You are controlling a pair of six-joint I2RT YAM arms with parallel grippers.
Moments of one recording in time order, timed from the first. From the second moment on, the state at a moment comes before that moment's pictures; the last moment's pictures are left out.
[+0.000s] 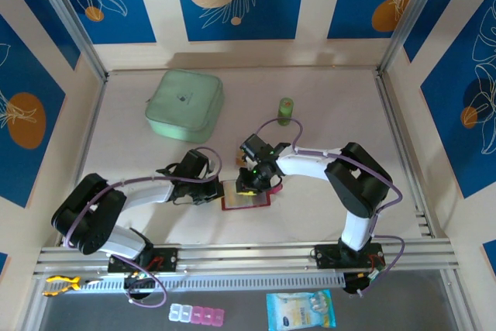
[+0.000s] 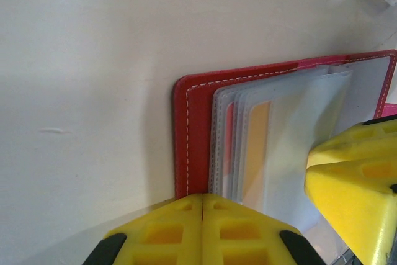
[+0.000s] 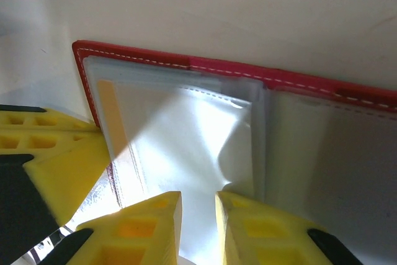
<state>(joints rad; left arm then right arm) -0.62 1.44 0.54 -0.13 0.41 -0.86 0.81 1.79 1.03 -0.48 -0.41 0.79</state>
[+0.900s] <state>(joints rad) -0.69 1.46 0.72 -0.28 0.40 -0.80 0.73 1.70 0.80 -0.20 -0.53 0.90</state>
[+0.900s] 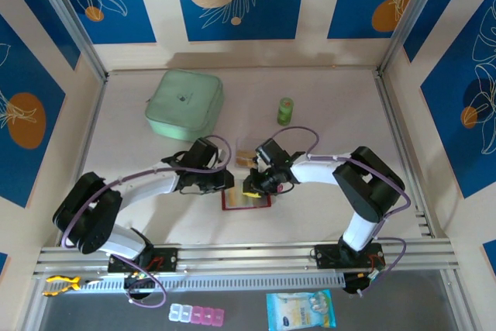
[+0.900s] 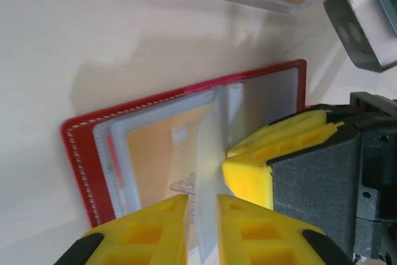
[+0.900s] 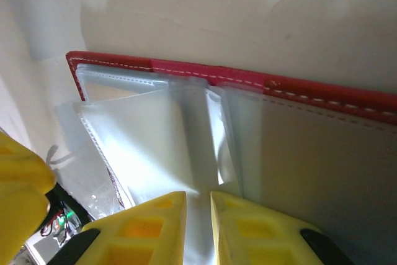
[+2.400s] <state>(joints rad) -0.73 1.56 0.74 -0.18 0.46 -0.91 0.69 1.60 0.74 -0.16 -0.54 0.94</state>
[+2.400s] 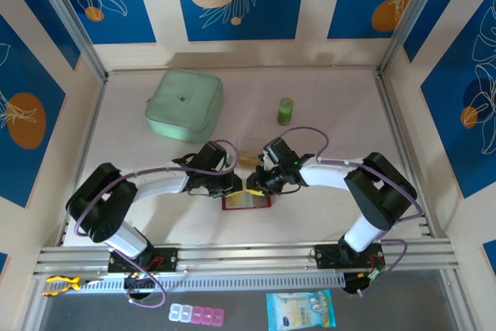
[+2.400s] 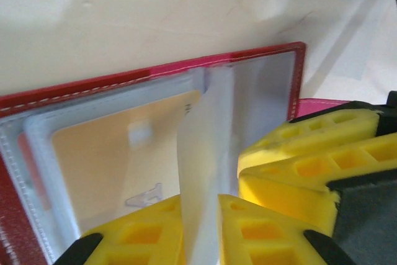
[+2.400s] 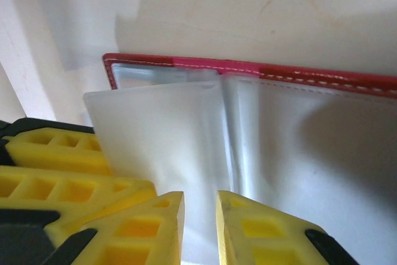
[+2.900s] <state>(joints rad) -0.77 1.64 0.85 -0.18 0.48 -0.91 0.58 1.42 0.67 -0.31 -0.46 0.88</state>
